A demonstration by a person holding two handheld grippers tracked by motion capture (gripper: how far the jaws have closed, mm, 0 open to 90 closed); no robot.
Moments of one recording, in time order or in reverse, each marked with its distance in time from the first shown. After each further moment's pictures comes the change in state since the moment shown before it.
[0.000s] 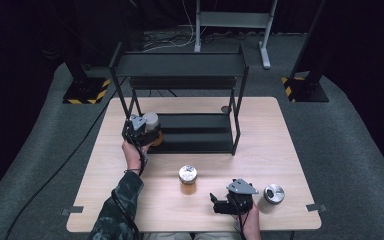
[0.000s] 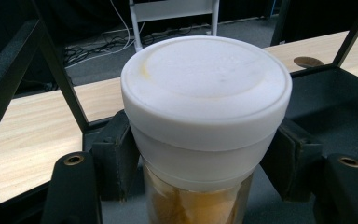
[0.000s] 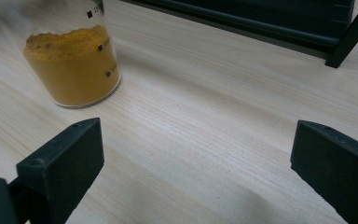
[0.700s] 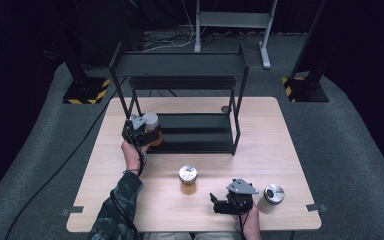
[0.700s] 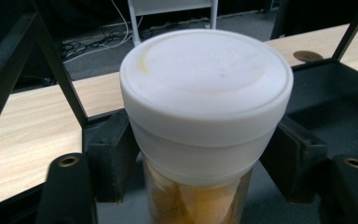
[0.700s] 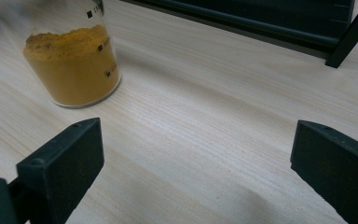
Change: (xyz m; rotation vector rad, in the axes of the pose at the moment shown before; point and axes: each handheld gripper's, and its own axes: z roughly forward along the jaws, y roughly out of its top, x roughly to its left) left arm 0.003 0.005 -0.001 0.036 -0.011 0.004; right arm 0.000 0.000 0.000 0.000 0.000 0.000
